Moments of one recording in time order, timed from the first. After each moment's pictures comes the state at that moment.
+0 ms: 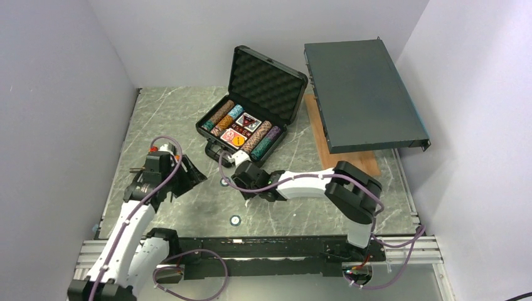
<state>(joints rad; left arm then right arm) -0.15 0.75 0.63 -0.70 0.13 -0.69 1.09 1.85 1.06 -0.04 0.23 0.31</state>
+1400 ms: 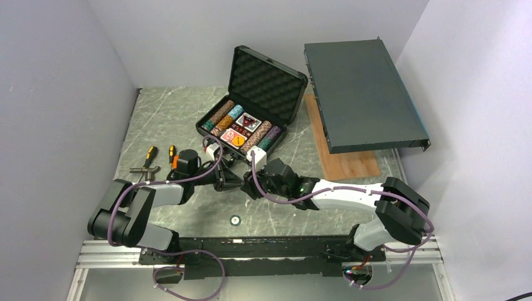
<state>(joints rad) -0.30 1.42 0.35 0.63 0.95 -1.13 1.06 1.44 0.74 0.25 0.01 0.22</state>
